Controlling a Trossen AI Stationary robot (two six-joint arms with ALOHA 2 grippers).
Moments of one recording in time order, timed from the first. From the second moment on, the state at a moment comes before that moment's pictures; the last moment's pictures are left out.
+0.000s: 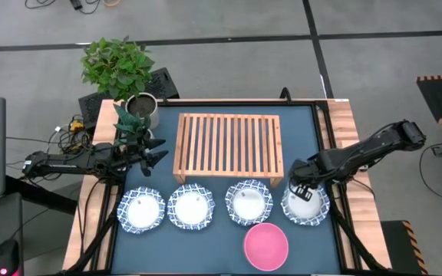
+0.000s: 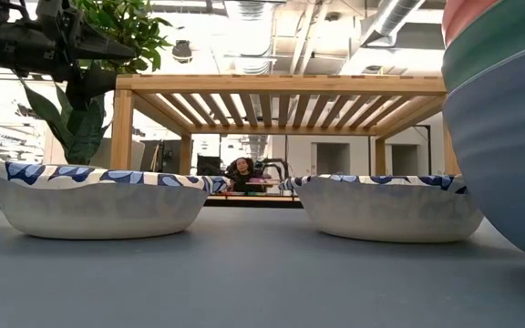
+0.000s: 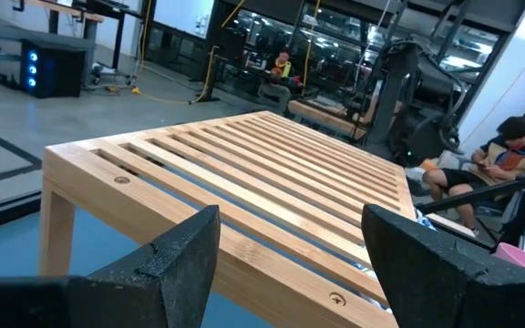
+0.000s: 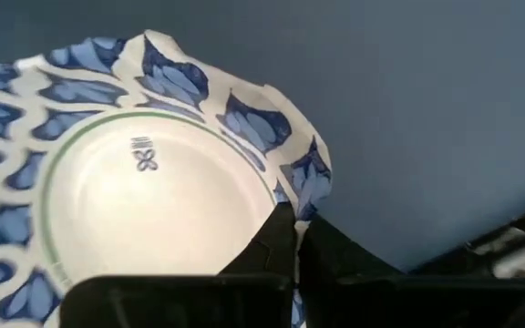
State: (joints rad) left arm 0.01 0.20 0.13 0.14 -0.35 -0.32; right arm 0.27 1.07 0.63 -1.12 0.02 0.83
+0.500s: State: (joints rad) left arm 0.01 0.20 0.13 0.14 -0.36 -0.31; right arm 0.27 0.97 0.88 -1.43 0.03 0.84
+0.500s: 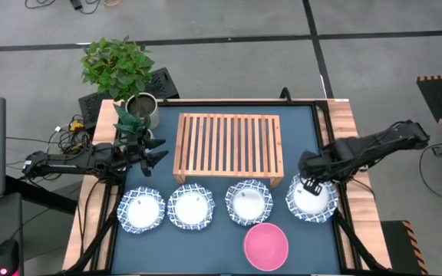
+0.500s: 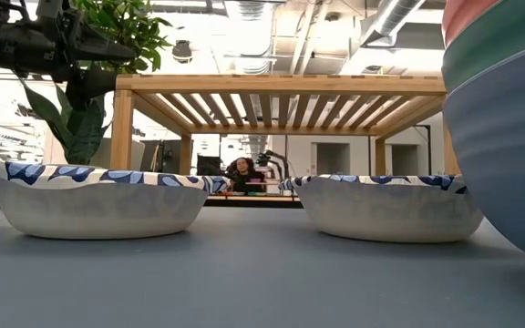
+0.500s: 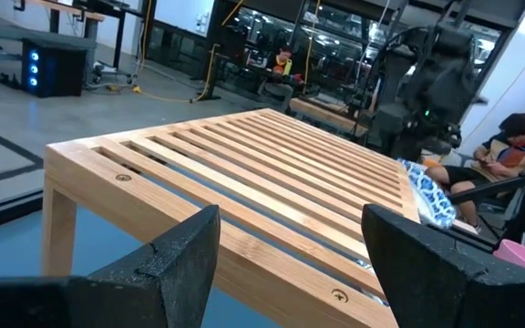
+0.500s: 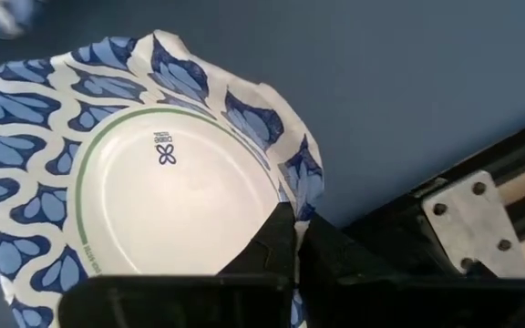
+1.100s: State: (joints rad) left arm 0.01 0.20 0.13 0.12 -0.42 -0.31; right arm 0.26 0.98 1.49 -1.57 0.16 0.76
